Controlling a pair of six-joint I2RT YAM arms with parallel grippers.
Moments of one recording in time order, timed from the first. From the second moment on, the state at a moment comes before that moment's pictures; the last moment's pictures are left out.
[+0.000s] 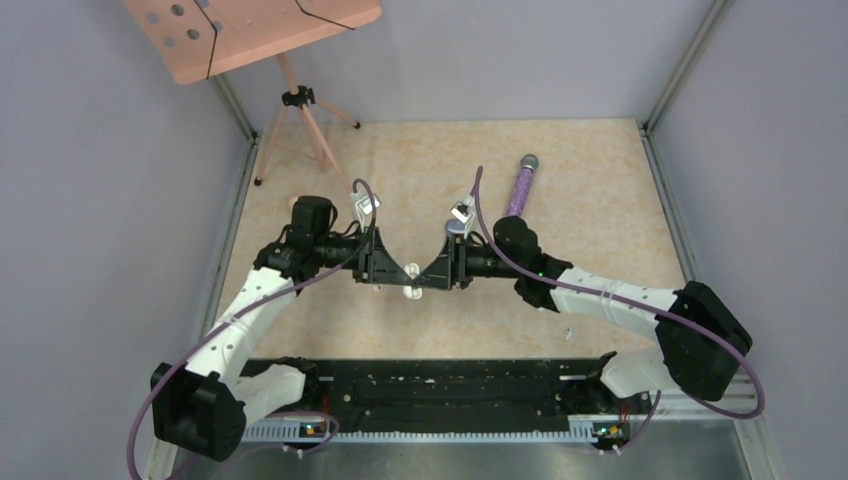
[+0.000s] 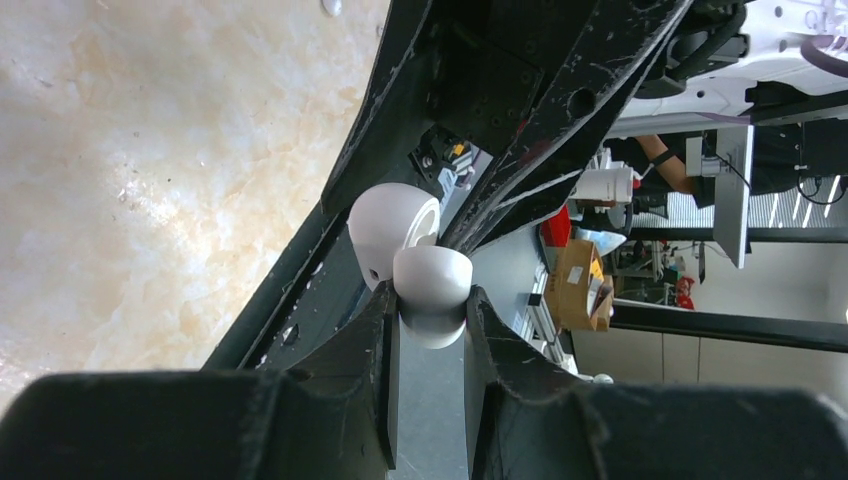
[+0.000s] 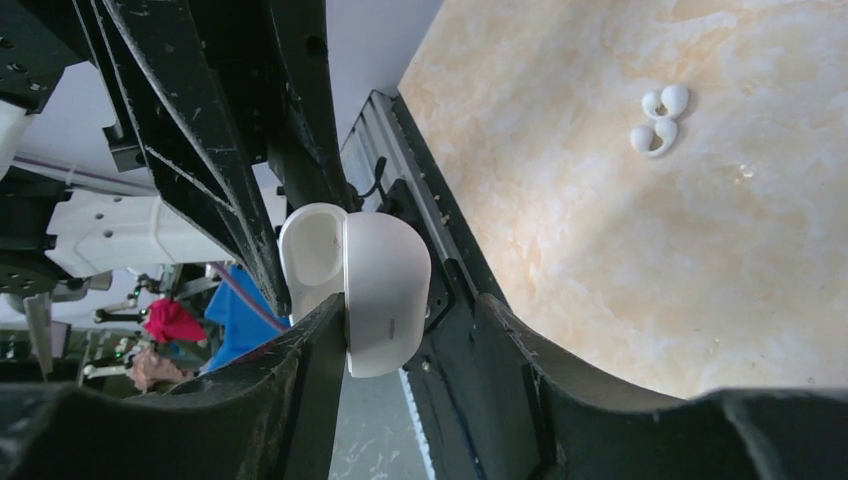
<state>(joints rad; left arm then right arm) -0.29 1.08 0.84 -0.49 1.07 -0.49 0.82 1.34 0.72 0.38 -0.54 0.82</state>
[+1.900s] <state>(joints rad) -0.29 0.90 0.56 0.10 0.97 -0.90 0.82 1.32 0.68 0.48 -0.47 1.00</state>
